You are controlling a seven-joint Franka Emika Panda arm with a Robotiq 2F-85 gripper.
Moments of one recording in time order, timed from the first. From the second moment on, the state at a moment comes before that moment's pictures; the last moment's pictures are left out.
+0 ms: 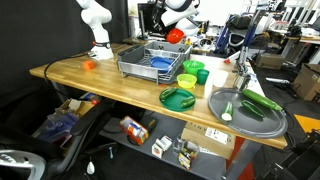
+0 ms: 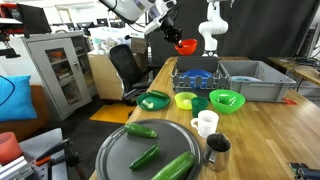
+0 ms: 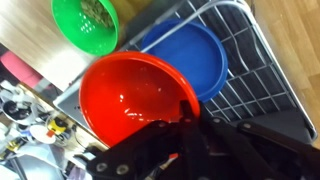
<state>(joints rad) 0.45 0.67 -0.20 -1.36 -0.44 2.36 0.53</state>
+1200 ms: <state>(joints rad) 0.26 0.35 -0.16 -2.15 -0.56 2.65 1.22</state>
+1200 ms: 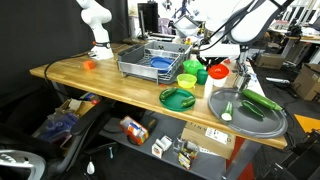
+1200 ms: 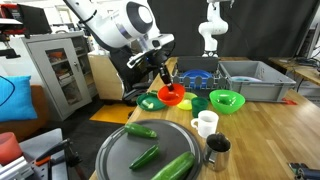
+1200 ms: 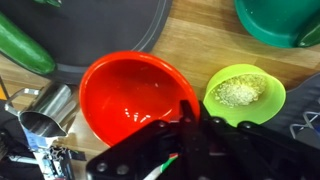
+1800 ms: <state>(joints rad) 0.22 0.58 -0.11 -1.99 -0.29 2.78 0.90</state>
